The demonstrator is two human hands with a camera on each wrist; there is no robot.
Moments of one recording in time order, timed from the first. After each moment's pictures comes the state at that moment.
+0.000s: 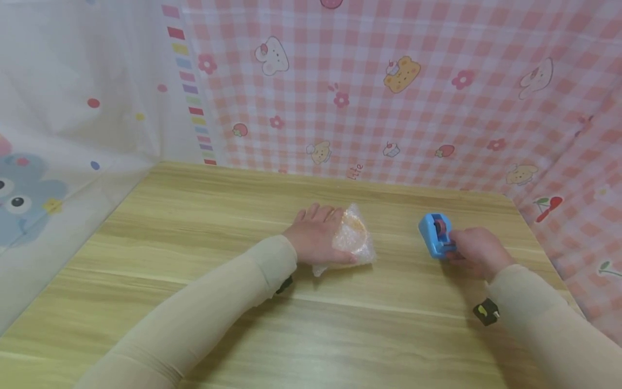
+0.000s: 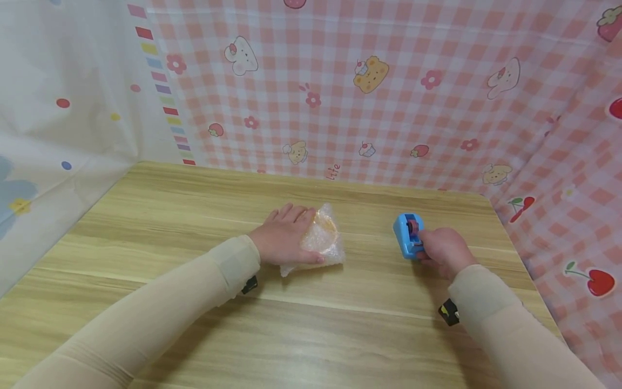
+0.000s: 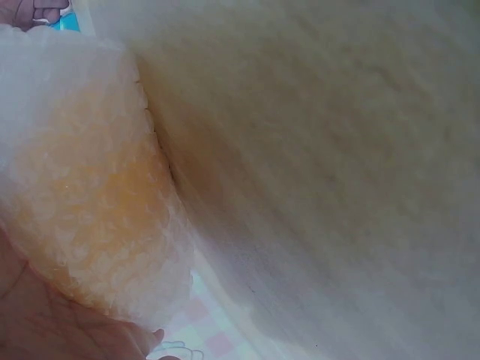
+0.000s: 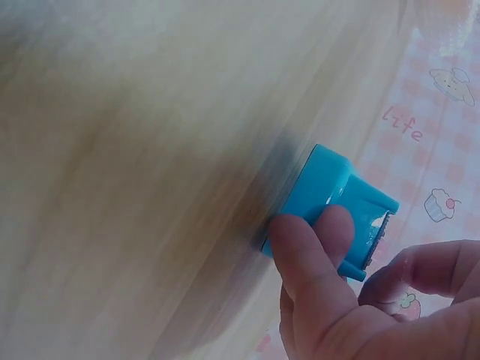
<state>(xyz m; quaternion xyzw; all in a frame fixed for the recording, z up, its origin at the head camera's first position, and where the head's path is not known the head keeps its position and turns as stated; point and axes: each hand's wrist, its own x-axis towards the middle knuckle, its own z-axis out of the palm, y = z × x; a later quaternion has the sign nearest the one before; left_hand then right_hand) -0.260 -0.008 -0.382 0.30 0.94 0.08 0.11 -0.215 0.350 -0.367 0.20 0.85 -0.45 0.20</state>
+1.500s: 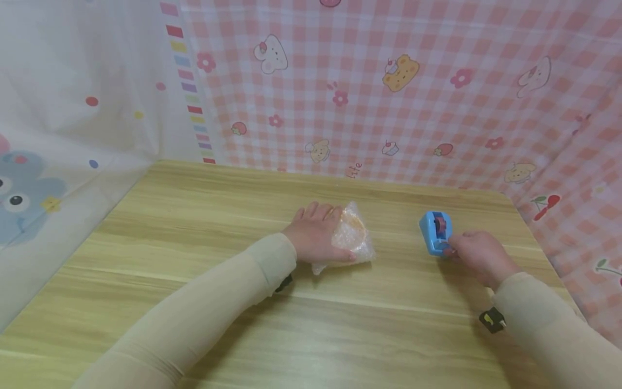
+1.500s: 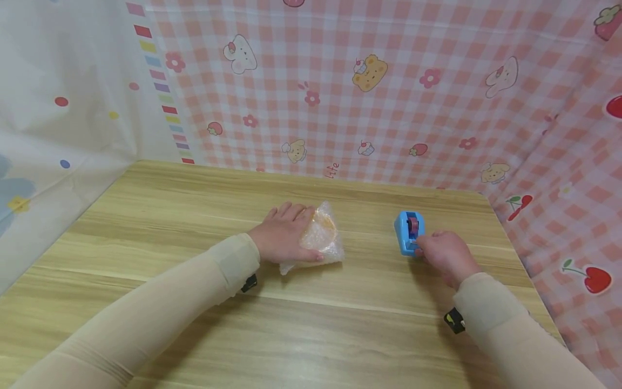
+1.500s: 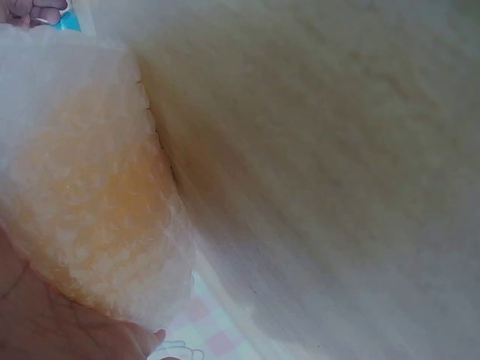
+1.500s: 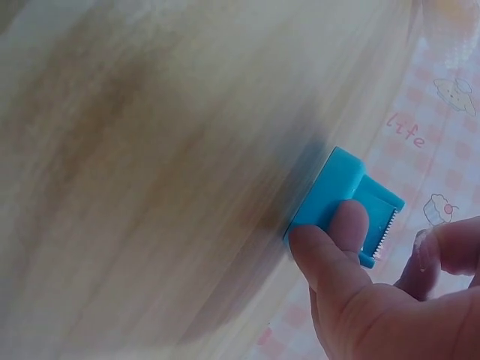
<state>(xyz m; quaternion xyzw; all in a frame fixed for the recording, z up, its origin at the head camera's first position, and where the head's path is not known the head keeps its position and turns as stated) -0.259 -0.008 -0.382 0.30 0.94 0.08 0.11 -0.195 0.354 -0.368 0.14 0.91 -0.35 0.17</state>
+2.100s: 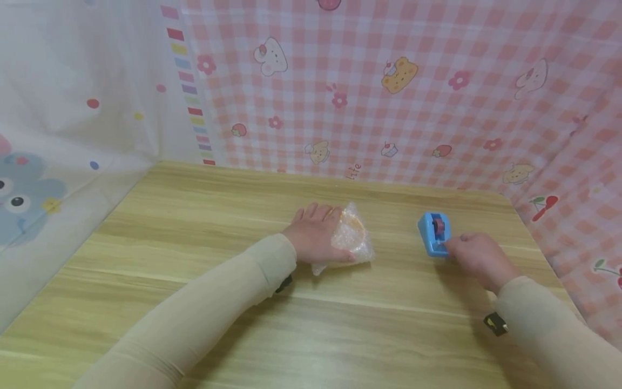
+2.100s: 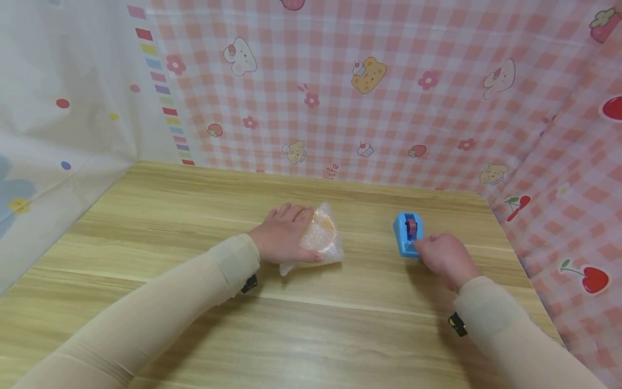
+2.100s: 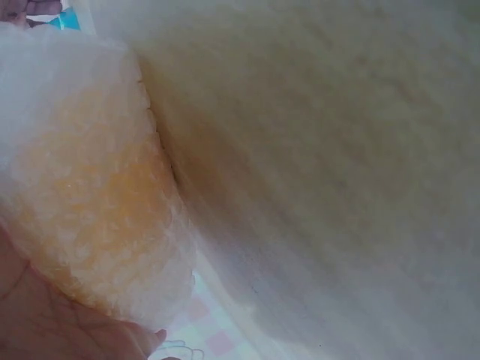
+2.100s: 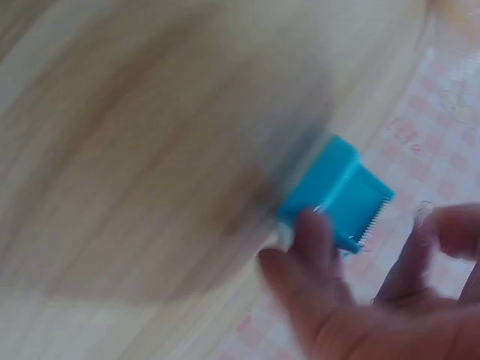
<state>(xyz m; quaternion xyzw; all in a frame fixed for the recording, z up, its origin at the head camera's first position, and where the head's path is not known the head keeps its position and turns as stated) -0.258 -0.008 -0.380 0.30 0.95 0.08 0.11 -0.187 0.350 -0.361 0.12 0.93 -0.29 0.17</state>
